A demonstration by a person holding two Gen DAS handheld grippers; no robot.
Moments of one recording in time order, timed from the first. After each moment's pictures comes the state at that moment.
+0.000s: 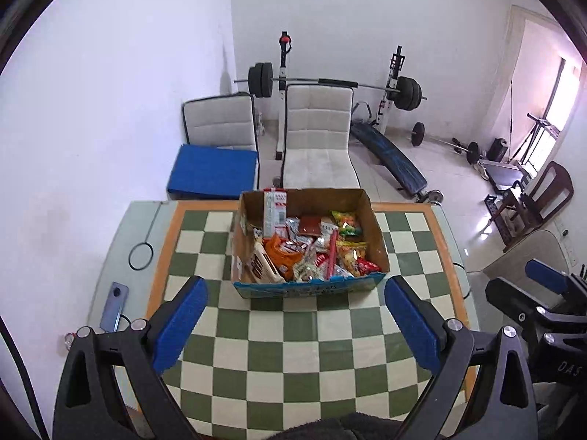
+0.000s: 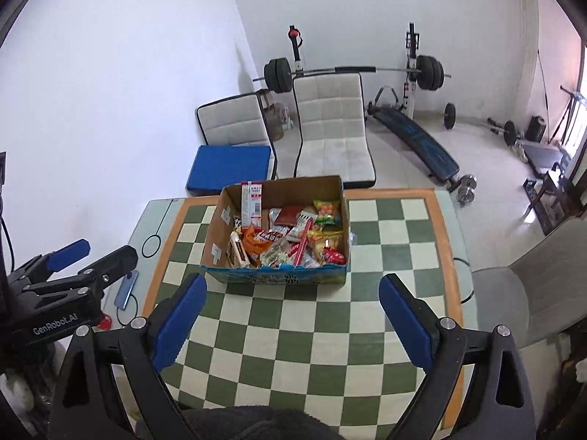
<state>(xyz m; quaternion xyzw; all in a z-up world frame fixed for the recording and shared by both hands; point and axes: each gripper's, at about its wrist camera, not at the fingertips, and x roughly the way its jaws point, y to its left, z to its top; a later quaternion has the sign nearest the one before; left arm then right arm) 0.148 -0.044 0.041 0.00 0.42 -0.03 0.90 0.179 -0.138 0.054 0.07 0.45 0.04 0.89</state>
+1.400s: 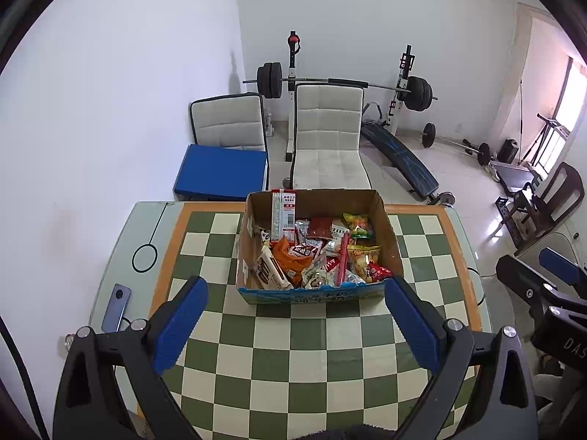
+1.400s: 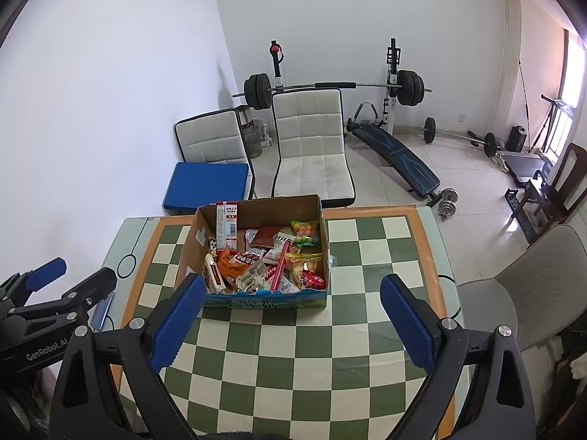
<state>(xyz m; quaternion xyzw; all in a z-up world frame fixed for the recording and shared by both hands) 0.165 -0.046 0.018 0.00 0.43 -0.01 0.90 0.207 -0.142 0.036 0.05 0.43 0.00 0.90</state>
